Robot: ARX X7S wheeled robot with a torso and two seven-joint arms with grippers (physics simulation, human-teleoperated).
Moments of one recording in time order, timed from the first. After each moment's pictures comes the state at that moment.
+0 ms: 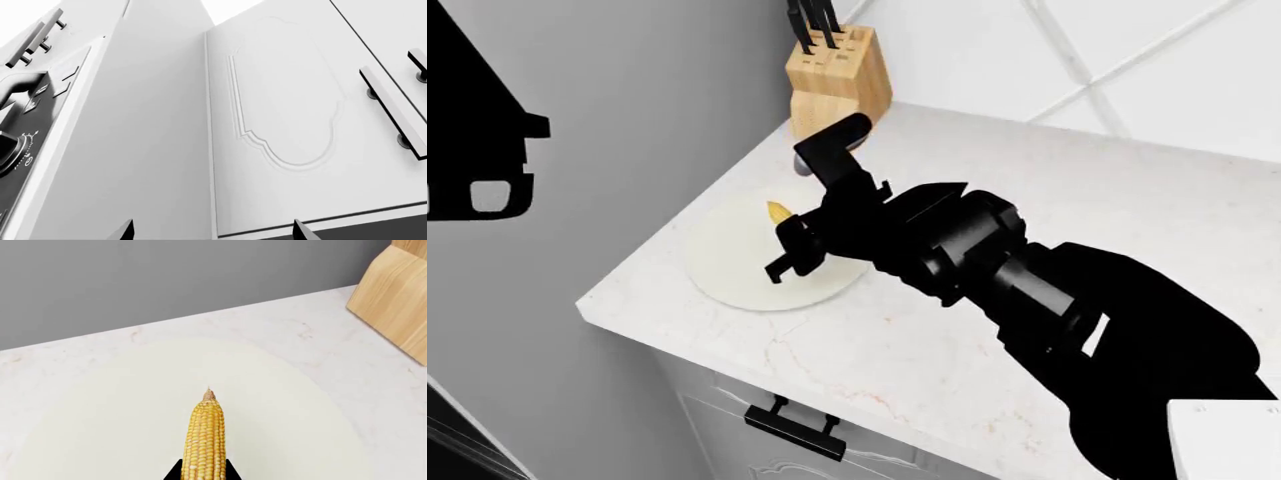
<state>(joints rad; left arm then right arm) -2.26 -1.17 1.97 1.05 -0.88 0.10 -1.57 1.48 0.00 -1.56 0.94 1.36 0.39 -0.17</state>
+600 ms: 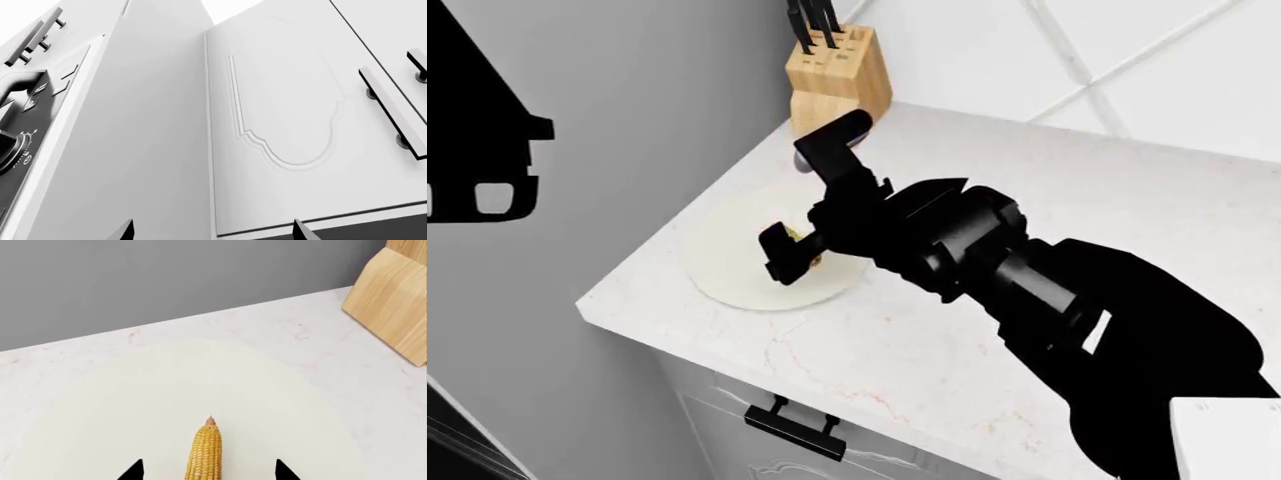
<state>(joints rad) -2.24 -1.16 1.95 1.05 -0.88 0.09 -1.57 1.49 0.00 -1.55 0.94 1.36 0.41 -0.16</state>
